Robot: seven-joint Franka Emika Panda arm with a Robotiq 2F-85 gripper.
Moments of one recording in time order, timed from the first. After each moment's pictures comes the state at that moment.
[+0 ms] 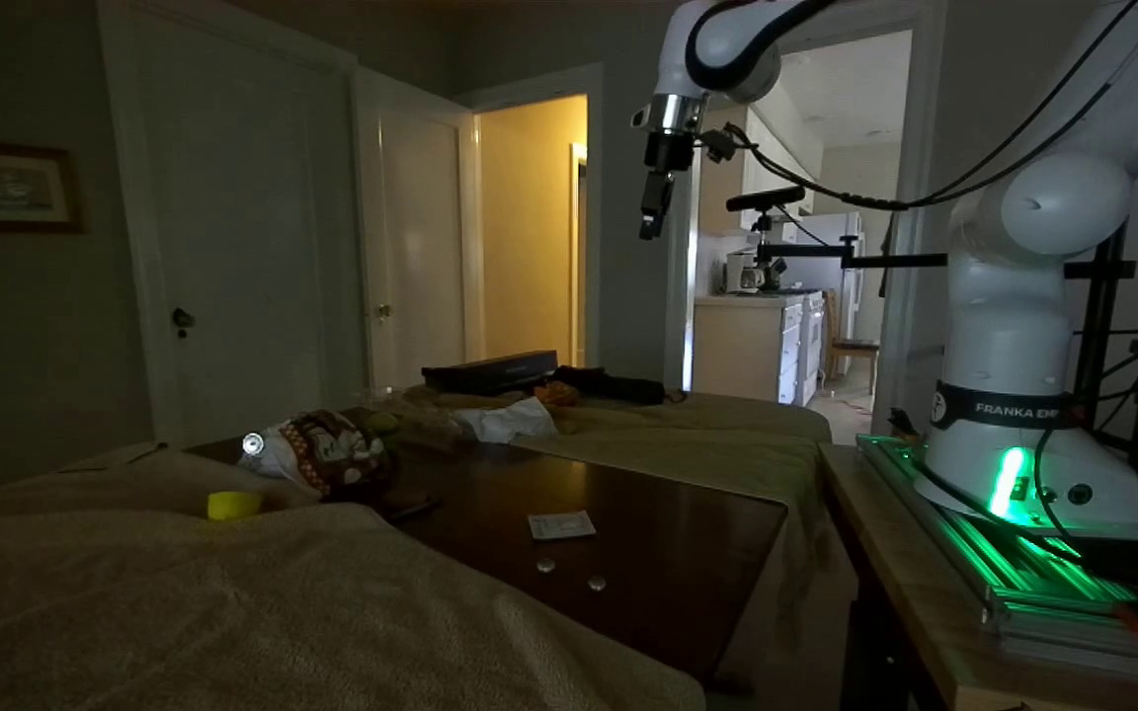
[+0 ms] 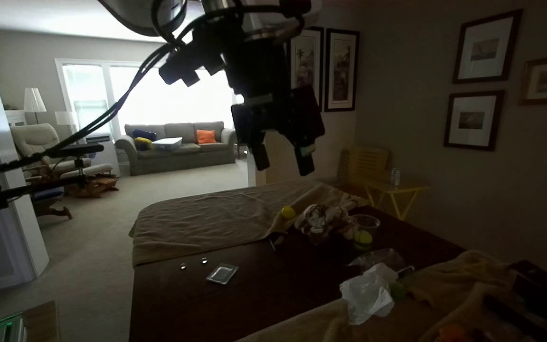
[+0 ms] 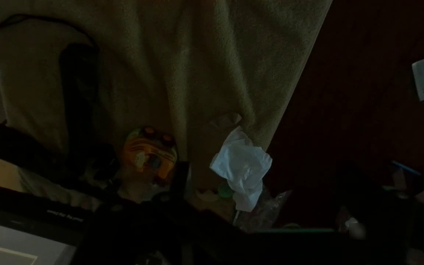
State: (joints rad) arm -0.15 -0.42 -0.25 -2.40 -0.21 2.24 -0.25
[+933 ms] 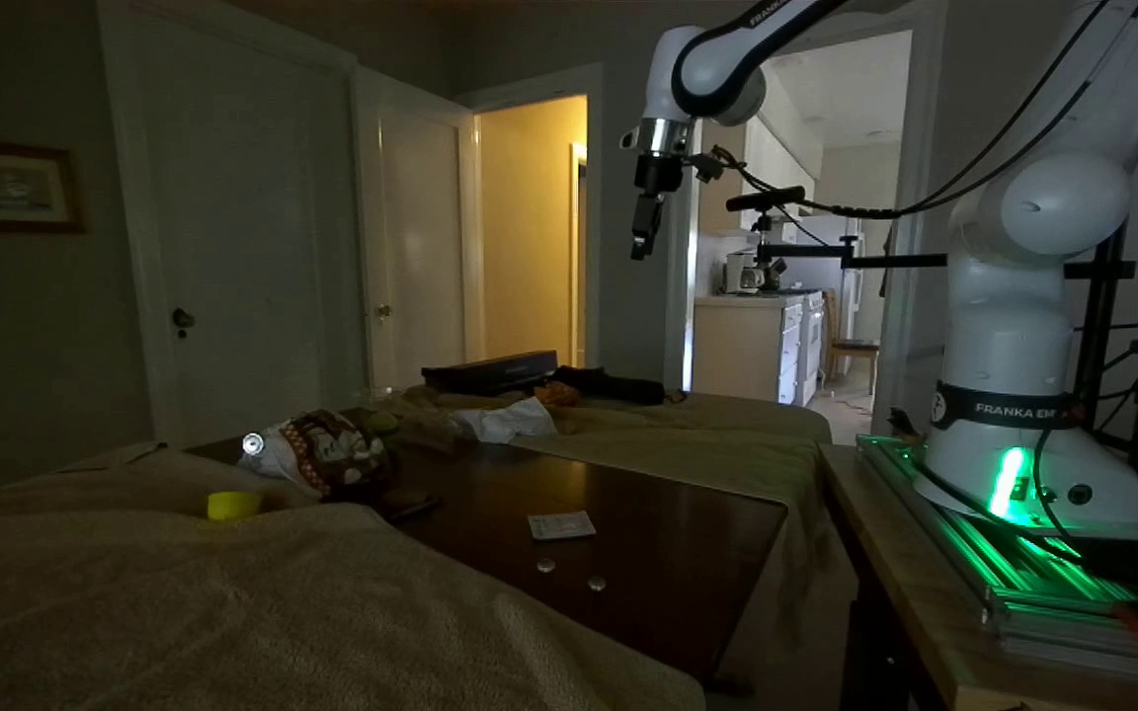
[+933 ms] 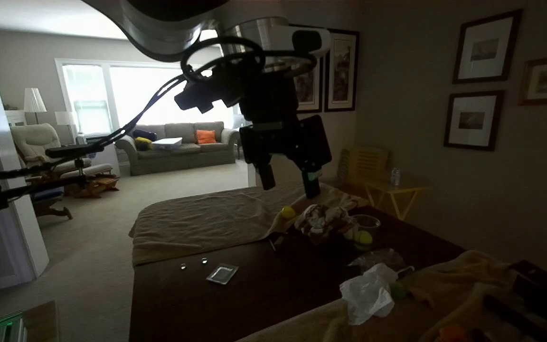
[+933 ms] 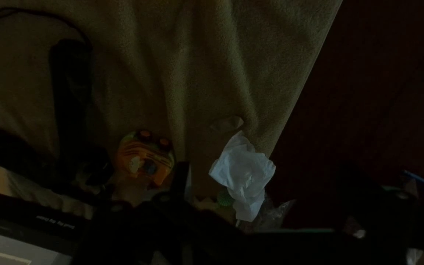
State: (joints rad) arm -0.15 -0.34 -0.24 -2.40 -0.21 2.31 -0.26
